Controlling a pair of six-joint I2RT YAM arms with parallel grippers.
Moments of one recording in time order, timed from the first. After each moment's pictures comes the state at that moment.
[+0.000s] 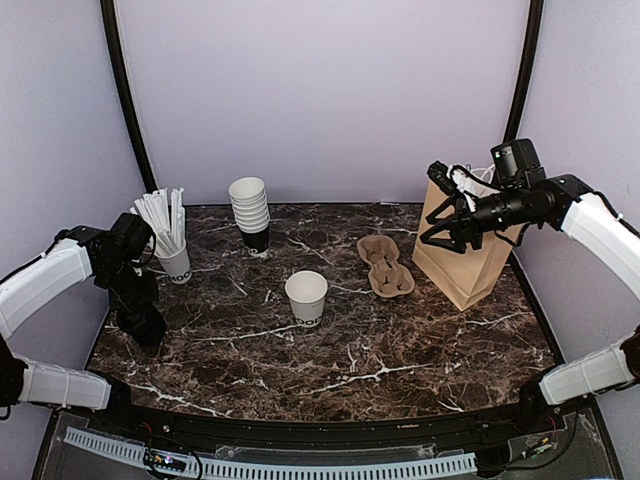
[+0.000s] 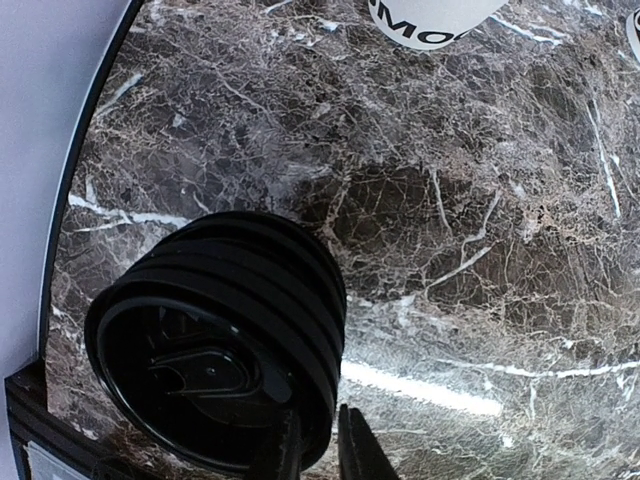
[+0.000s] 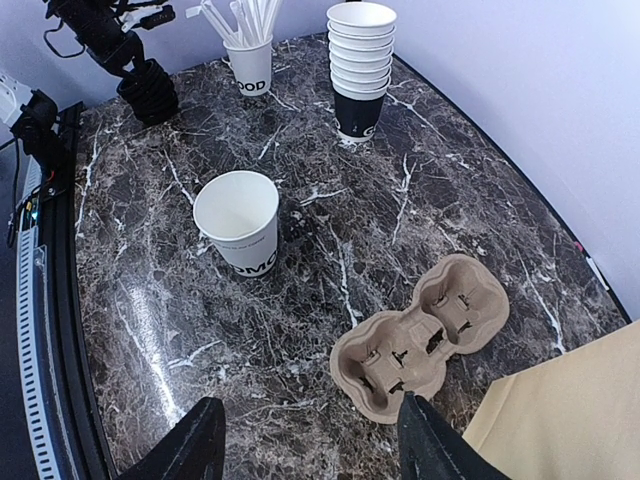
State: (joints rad) left arm -0.21 1.14 0.89 -1.06 -0.19 -0.59; right arm 0.38 1.25 1.27 -0.77 -0.63 -0.50
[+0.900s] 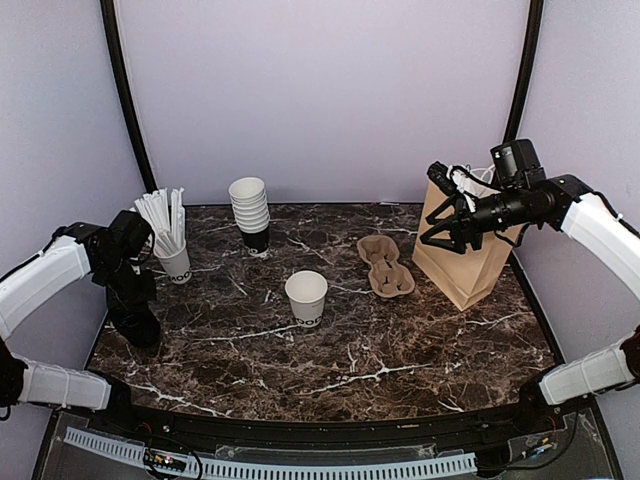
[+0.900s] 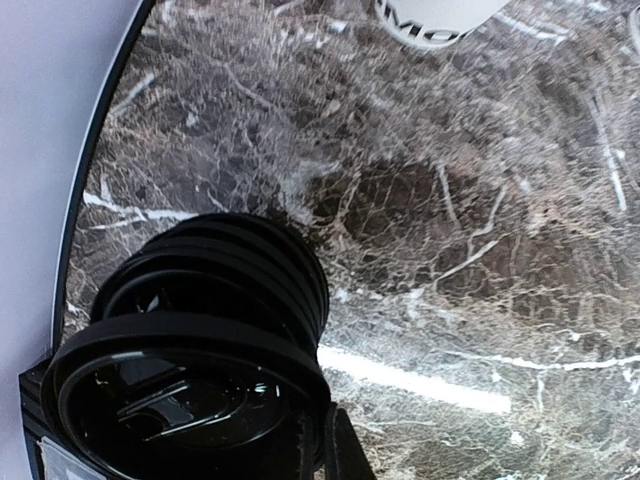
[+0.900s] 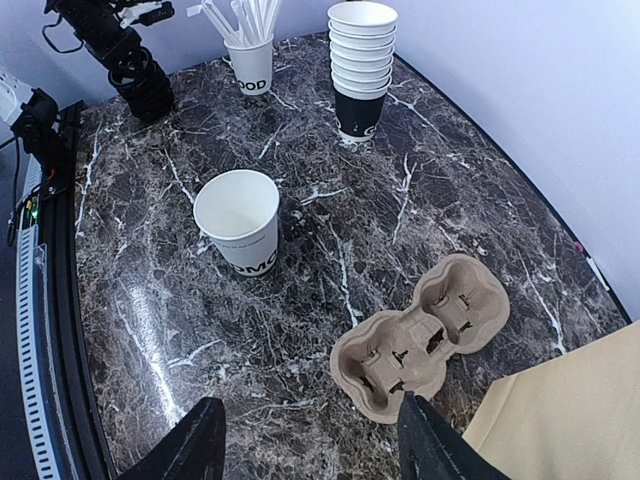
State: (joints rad) left arm -0.21 1.15 0.91 -1.10 -0.20 -0.59; right arm 0.38 1.25 1.27 -0.77 -0.63 -0.51
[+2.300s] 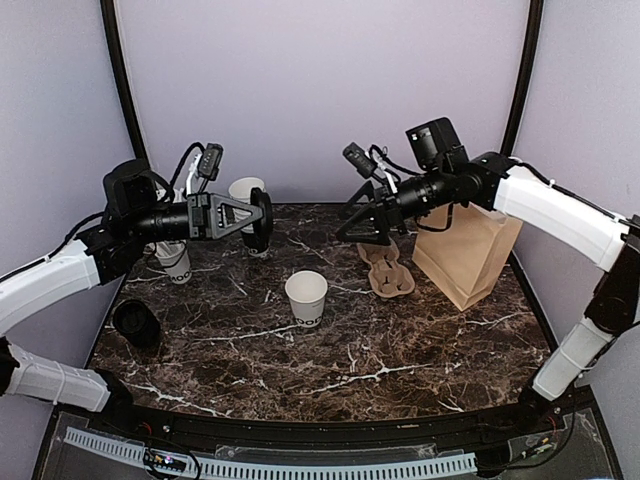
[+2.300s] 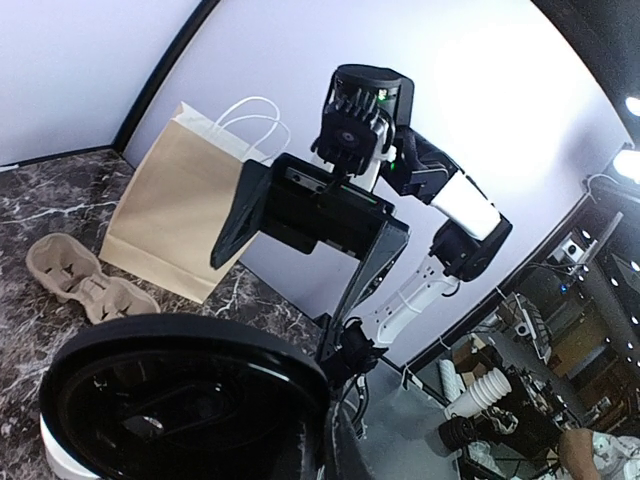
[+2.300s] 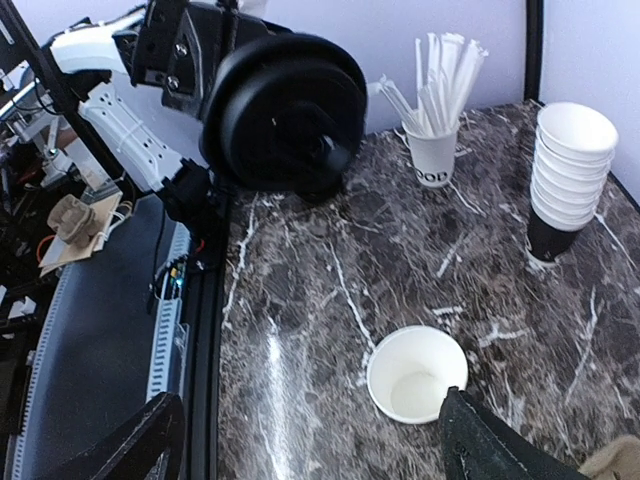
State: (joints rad) left arm -0.55 1.13 0.94 0.14 0.82 -0.66; right arm 0.69 1.58 1.55 -0.62 -0.83 -0.23
